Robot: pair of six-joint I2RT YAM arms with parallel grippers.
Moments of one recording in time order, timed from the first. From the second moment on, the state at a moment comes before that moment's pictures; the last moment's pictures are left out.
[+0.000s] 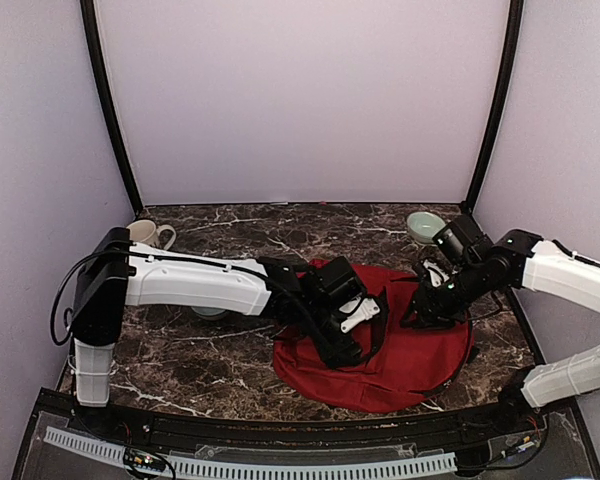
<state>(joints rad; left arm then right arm) -1.19 2.04 1.59 -0.59 0.08 0.02 0.64 1.18 0.90 -0.87 -0.35 0.64</state>
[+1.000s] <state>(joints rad) -1.20 2.08 1.66 -0.61 0.16 0.03 0.64 1.15 0.87 -0.92 -0.31 0.72</state>
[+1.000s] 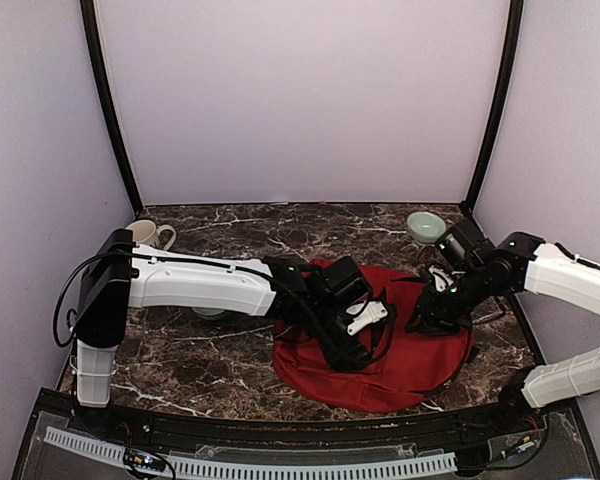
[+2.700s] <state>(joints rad) -1.23 2.17 1.71 -0.49 0.08 -0.11 0.73 1.07 0.76 -0.79 -0.33 0.73</state>
